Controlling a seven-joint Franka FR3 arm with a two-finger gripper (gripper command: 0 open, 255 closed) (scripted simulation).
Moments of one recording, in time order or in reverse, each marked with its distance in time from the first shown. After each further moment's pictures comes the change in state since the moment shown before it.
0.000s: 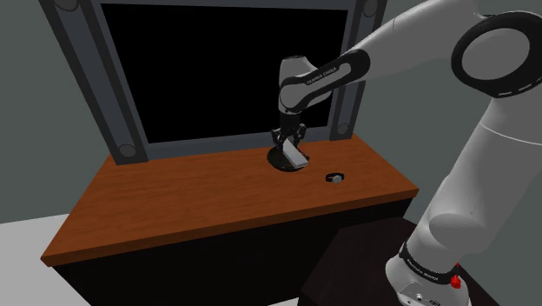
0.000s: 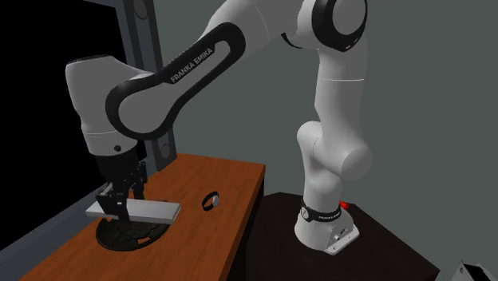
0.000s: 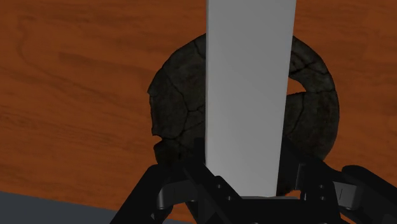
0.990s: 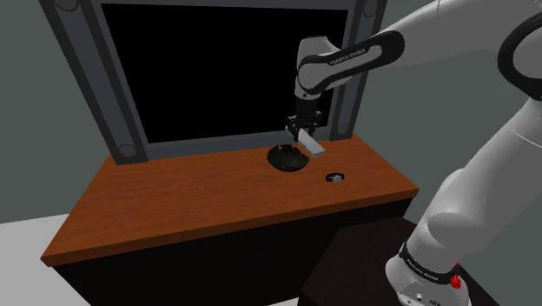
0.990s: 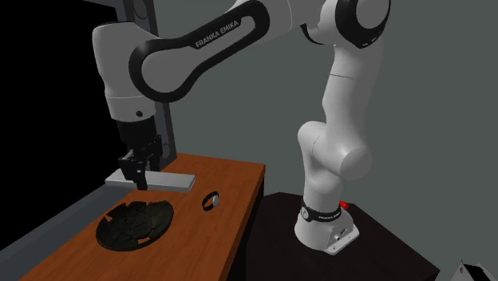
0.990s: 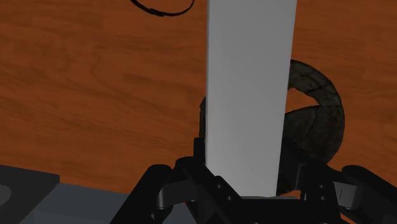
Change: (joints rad) arm -0.028 -0.181 -0.033 -0.056 -0.010 -0.124 -0.059
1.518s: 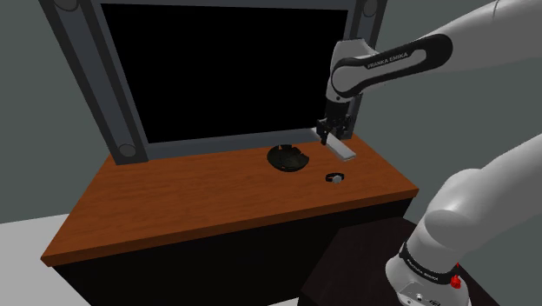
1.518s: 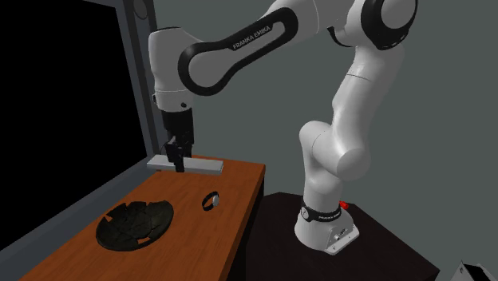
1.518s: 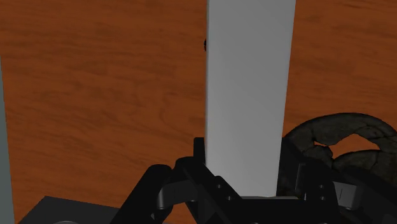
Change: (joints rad) arm -0.069 -0.237 -0.081 -0.232 -0.050 0.001 -0.117
